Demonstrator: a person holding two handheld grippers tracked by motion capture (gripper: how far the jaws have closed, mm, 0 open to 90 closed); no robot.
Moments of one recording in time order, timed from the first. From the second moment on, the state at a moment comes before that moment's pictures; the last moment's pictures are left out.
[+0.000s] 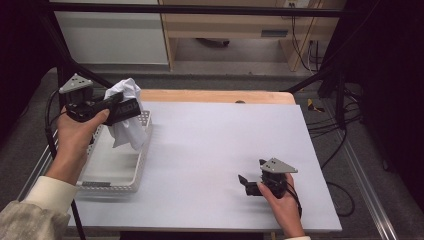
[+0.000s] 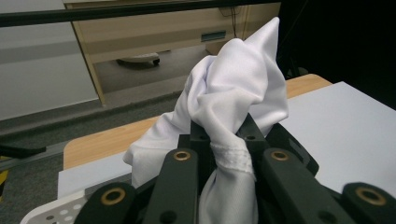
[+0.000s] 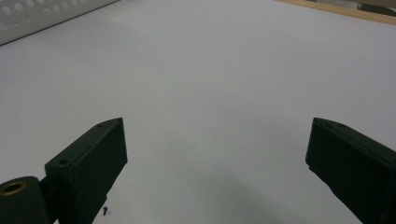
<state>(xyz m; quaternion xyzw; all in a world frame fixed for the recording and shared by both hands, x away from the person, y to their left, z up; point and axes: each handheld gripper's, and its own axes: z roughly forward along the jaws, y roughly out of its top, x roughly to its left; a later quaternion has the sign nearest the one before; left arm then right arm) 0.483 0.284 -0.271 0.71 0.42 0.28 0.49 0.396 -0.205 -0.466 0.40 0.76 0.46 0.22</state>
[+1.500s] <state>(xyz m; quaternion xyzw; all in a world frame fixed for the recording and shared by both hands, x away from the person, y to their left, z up) 0.470 0.210 -0.296 0.75 0.37 0.24 0.50 0.396 -0.206 -0.465 0.40 0.76 0.46 0.22</state>
